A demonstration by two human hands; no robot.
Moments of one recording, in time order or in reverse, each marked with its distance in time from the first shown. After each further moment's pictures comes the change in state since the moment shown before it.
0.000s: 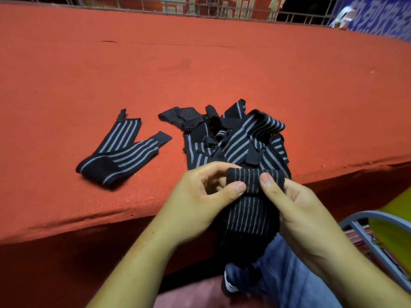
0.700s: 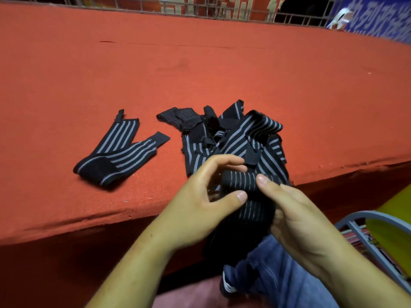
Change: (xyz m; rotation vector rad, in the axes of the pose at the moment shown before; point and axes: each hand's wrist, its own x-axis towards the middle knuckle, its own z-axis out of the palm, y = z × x) left_hand -0.003 0.006 0.001 0.106 -0.081 0.015; right_hand 0.000 -0.004 0.001 0.138 -0.114 0.136
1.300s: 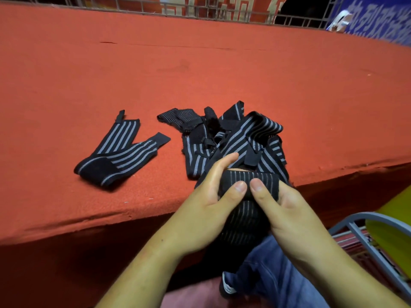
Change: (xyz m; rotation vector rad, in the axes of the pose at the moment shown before) left_hand -0.001 -0.002 0.012 0.027 0.001 -0.083; right_hand 0.002 0.010 0.002 -0.342 0.111 -0.241
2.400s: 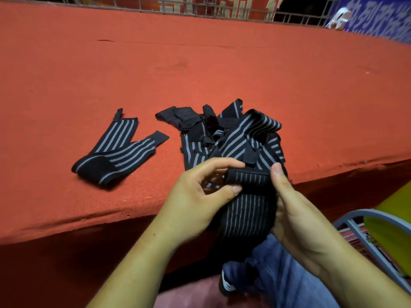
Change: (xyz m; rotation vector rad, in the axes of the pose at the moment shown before) left_hand 0.005 -0.004 -0.009 -0.075 0.121 0.117; right_hand -0.001 -0.009 -0.006 0.342 -0.105 0.268
